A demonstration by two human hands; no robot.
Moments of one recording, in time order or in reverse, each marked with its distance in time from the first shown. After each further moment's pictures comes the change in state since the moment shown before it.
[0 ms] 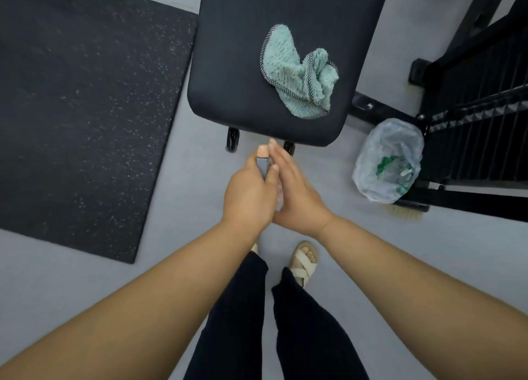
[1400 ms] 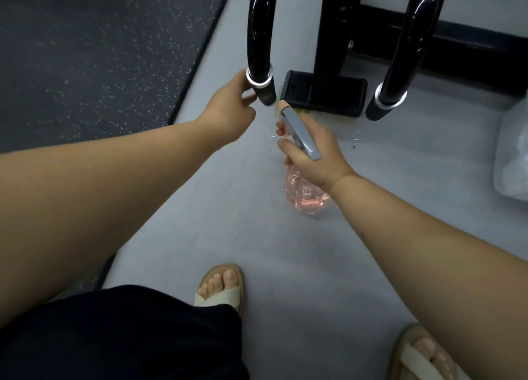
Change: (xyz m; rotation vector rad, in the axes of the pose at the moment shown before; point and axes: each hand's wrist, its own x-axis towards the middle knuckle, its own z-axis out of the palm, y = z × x) left_hand 0.274 -0.250 0.092 -0.028 0.070 0.397; right_hand 0.139 0.242 0.216 0.431 0.296 -0.008
